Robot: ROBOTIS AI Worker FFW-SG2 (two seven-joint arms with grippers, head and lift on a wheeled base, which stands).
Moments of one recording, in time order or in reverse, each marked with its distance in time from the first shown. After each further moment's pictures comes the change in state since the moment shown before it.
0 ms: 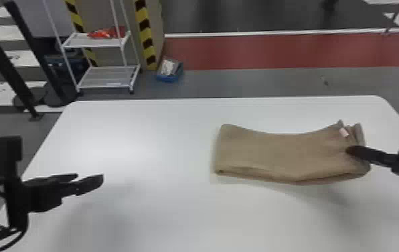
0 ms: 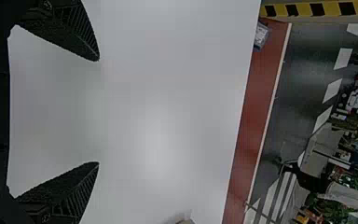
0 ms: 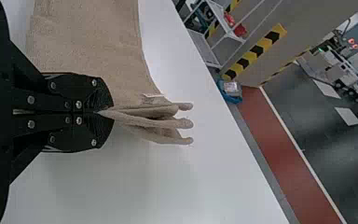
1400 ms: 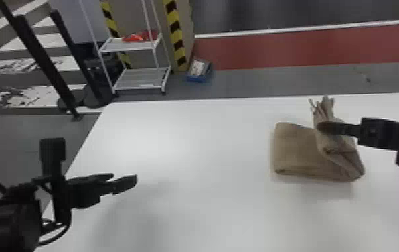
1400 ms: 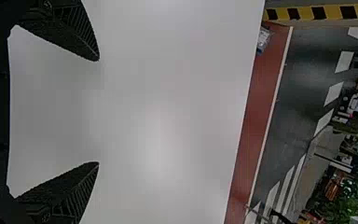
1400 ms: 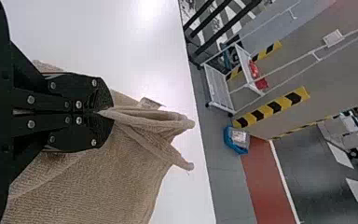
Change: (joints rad) left arm 0.018 -0.001 0.012 -0.008 0.000 0.000 -0.002; right arm -0.093 0.087 0.343 0.027 0.061 -0.096 -0.066
